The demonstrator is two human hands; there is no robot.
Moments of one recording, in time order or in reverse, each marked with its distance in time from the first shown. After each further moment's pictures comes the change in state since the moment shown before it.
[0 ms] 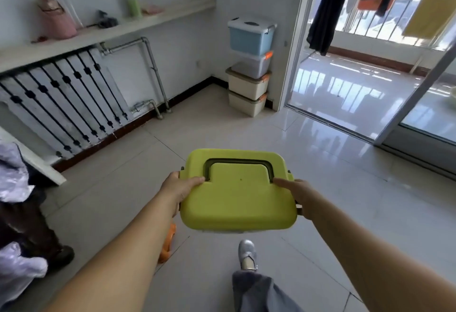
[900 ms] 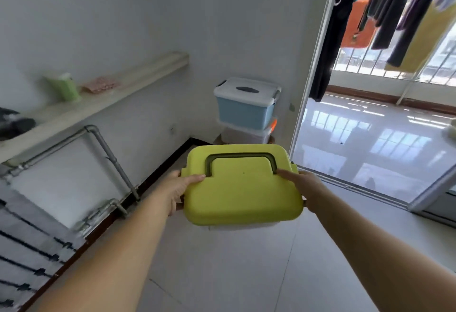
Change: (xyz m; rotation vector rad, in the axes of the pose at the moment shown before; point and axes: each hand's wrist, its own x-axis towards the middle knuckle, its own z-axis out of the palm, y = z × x) left_hand 0.573 0.428 0.018 -0.031 -0.243 0.041; right_hand 0.443 -0.488 0.125 0.104 0.249 -0.152
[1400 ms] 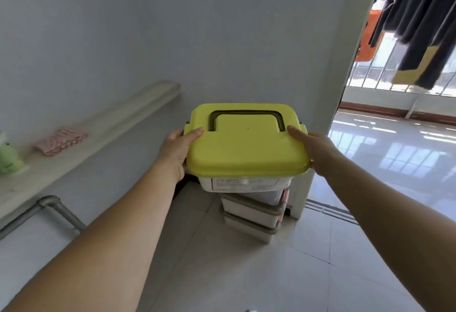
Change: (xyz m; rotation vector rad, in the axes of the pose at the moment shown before) left_hand 0.275 0.243 0.028 -0.201 -0.043 0.289; right_hand 0.251 -0.233 0.069 0.157 0.123 -0.264
